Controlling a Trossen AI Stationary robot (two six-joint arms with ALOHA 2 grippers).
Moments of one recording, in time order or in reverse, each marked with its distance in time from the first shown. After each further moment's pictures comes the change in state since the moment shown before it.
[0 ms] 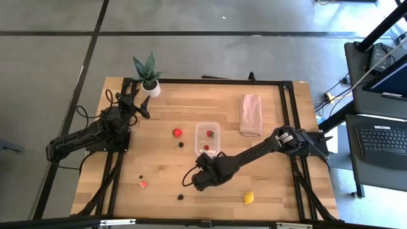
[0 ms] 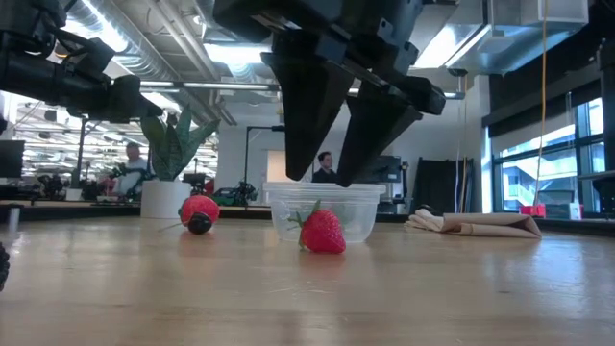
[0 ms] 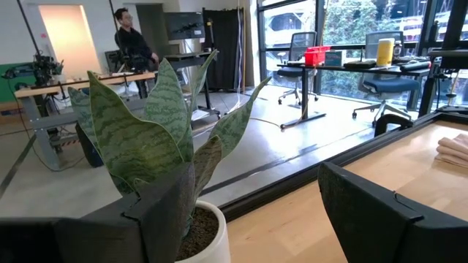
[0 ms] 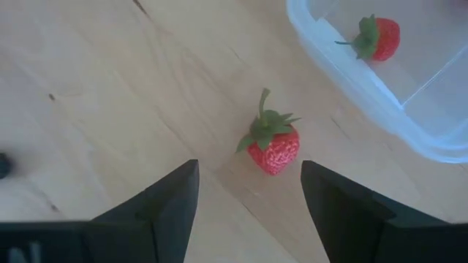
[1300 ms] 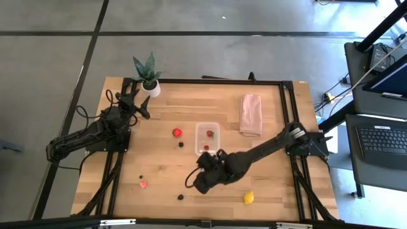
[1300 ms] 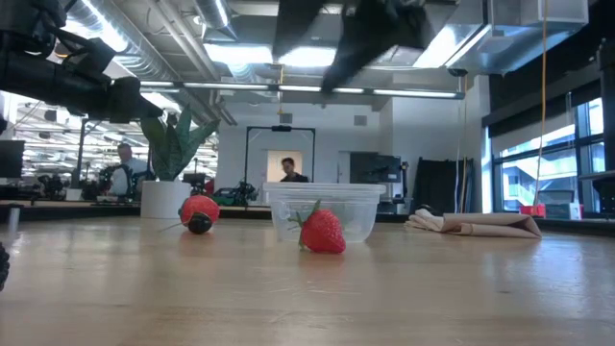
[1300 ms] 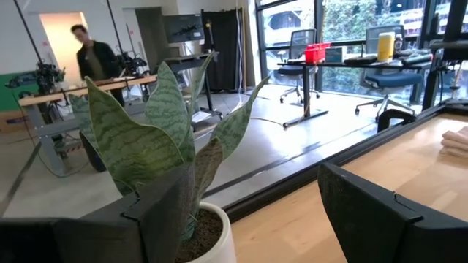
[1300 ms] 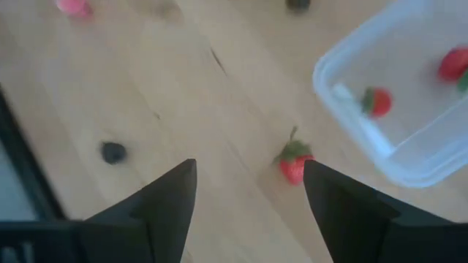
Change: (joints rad) left arm 0.000 0.000 0.000 0.000 0.000 0.028; right arm 0.024 -0.133 0.000 0.044 0.037 -0.117
